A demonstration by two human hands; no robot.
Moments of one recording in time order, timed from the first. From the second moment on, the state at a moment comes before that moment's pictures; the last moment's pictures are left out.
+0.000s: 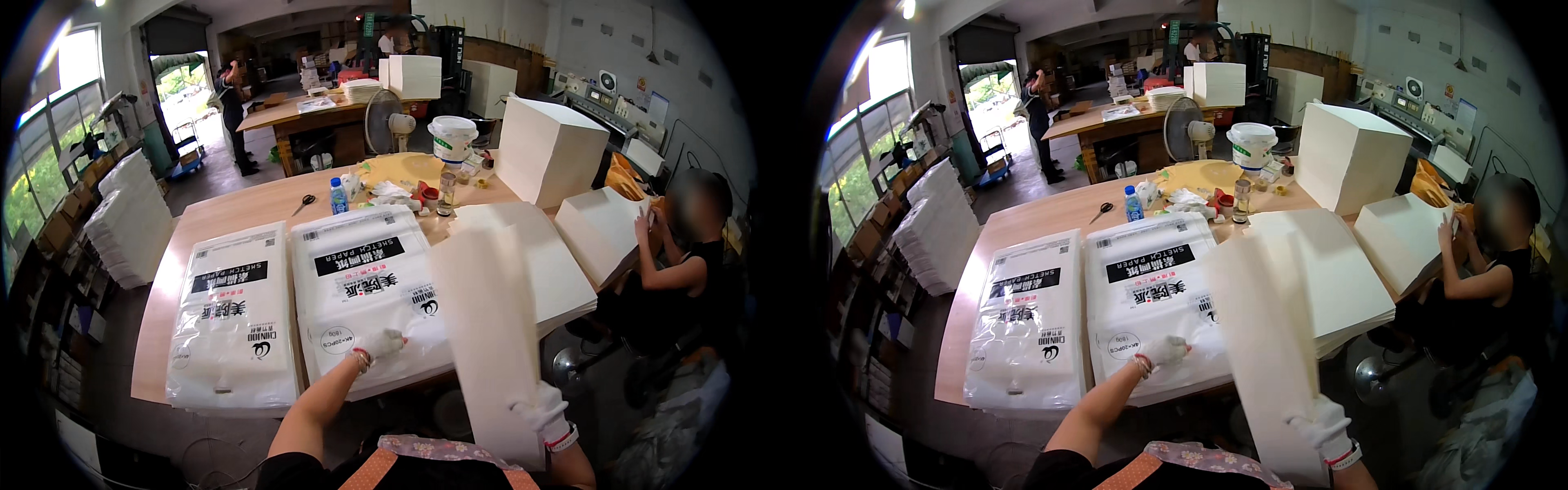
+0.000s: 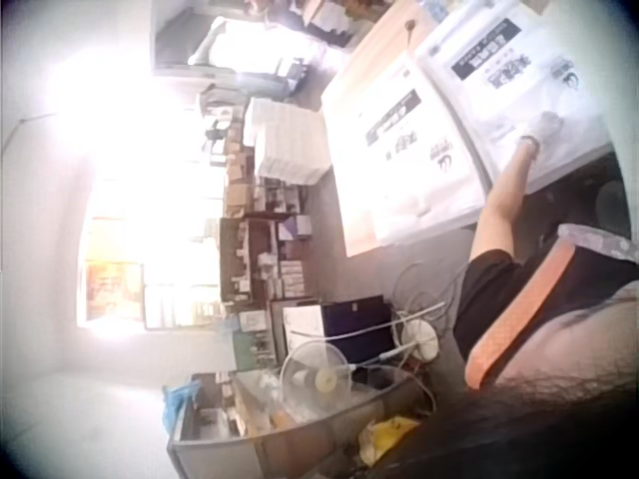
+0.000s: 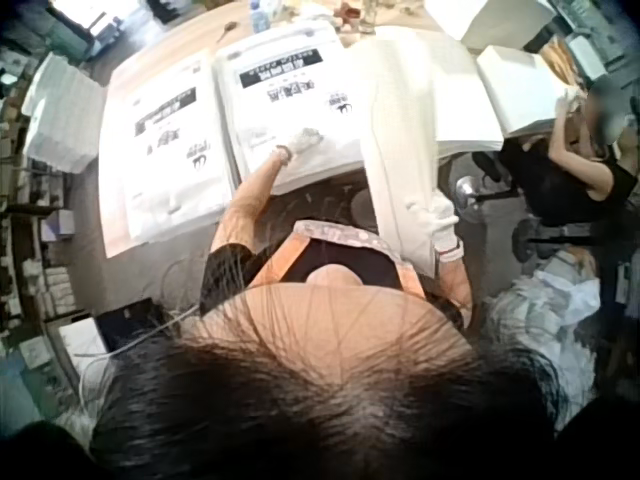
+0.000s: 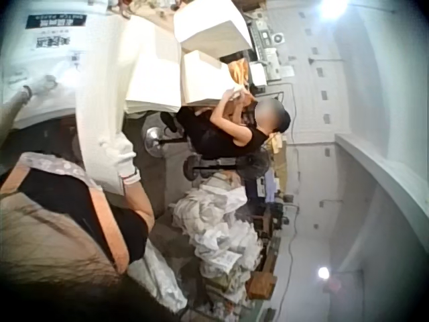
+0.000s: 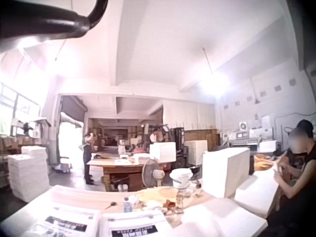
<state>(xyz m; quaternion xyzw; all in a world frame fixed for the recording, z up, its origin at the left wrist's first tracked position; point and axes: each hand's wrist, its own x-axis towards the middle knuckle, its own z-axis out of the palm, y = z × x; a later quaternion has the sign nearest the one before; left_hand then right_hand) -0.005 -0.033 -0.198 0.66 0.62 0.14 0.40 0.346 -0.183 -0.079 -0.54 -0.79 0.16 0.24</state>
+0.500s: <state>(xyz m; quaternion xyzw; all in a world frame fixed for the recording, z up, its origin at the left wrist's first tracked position) -0.006 0.056 0.018 0.62 0.36 0.46 0.53 0.317 -0.194 -0.091 -0.52 -0.80 0.27 -0.14</state>
